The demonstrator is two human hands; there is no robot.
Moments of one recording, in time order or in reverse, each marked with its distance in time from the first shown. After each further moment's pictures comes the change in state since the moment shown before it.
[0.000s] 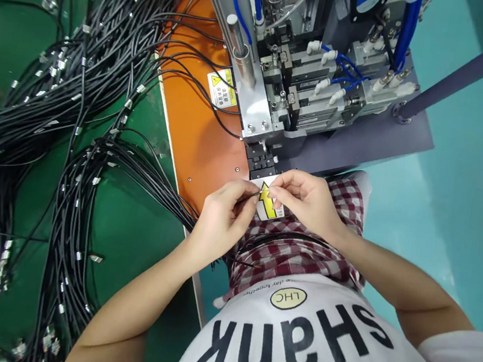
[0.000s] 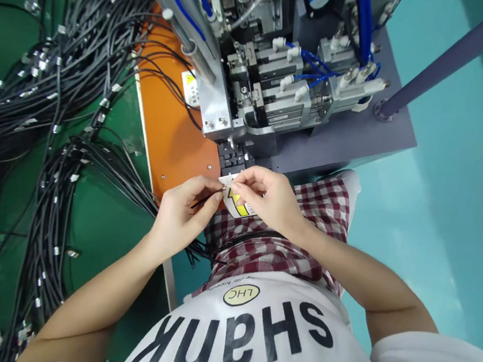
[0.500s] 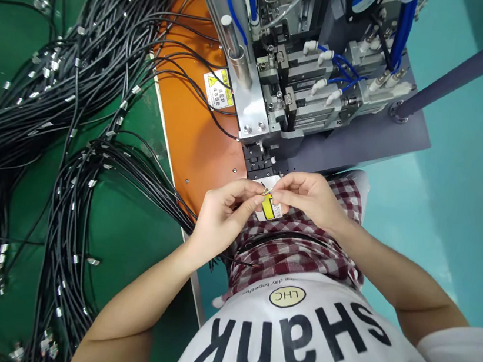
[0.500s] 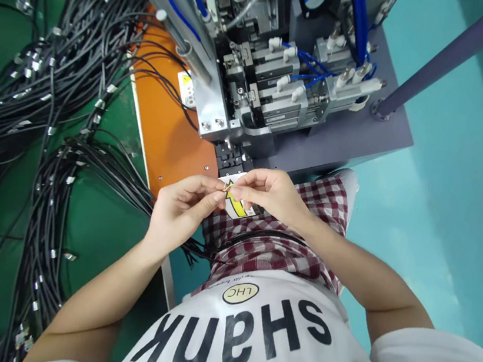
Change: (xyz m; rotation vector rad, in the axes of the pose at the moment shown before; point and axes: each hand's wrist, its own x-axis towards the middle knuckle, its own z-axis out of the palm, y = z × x) left_hand 0.006 0.006 0.005 -0.471 -0.017 -0.129; right_hand 0.007 0.006 -0.020 0.259 -0.149 0.128
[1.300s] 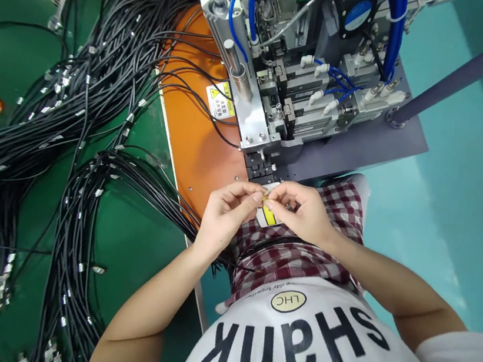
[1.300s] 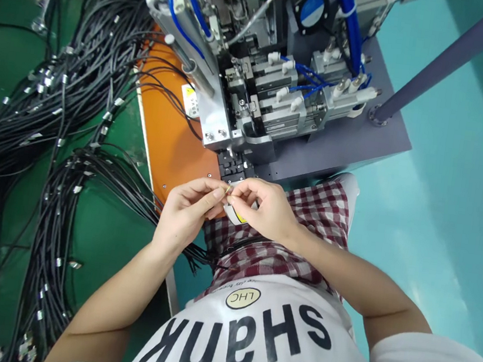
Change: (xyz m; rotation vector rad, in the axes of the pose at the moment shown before) left_hand 0.014 -0.006 0.004 -0.380 0.054 -0.155; right_hand -0.001 0.004 0.024 -0.505 0.200 -0.317
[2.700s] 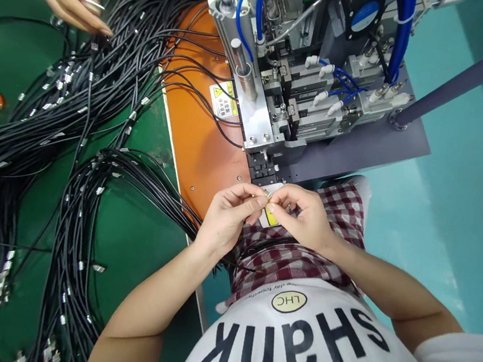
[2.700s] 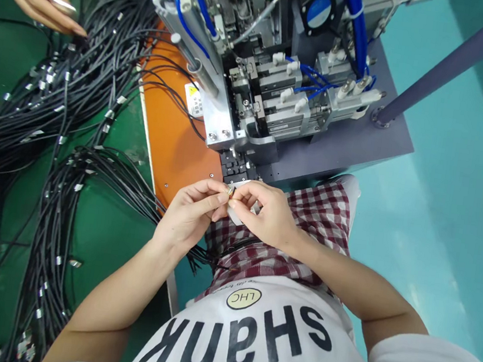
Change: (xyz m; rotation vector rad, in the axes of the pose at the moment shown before) left_hand 0.002 0.003 0.000 -0.197 0.016 -0.127; right_hand -0.005 -0.003 0.004 -0.044 -0.003 -0.006
